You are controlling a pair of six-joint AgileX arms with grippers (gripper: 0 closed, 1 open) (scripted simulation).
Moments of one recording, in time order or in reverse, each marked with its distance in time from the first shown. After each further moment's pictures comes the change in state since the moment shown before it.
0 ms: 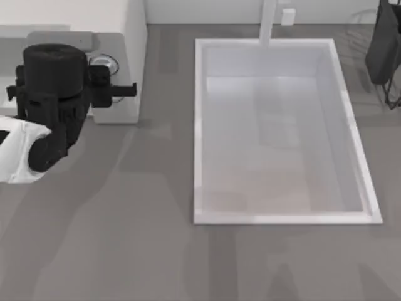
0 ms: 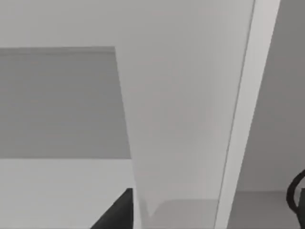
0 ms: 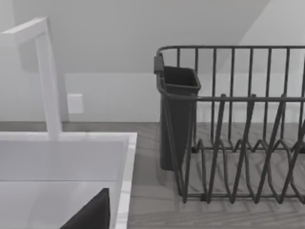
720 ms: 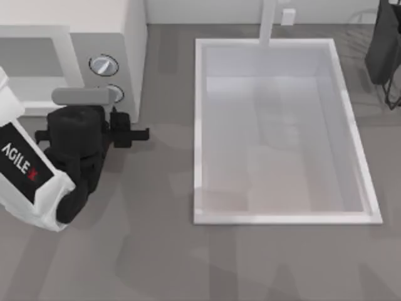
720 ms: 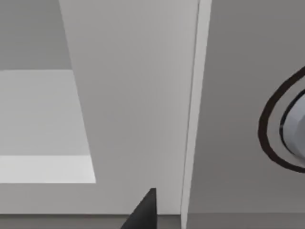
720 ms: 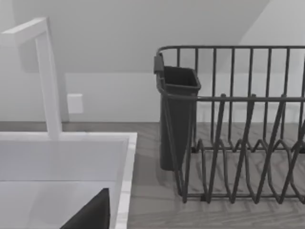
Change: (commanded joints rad) left arm -0.029 0.342 -0.112 0.510 0.024 -0.009; right arm 0.000 0.000 0.000 0.000 0.000 0.000
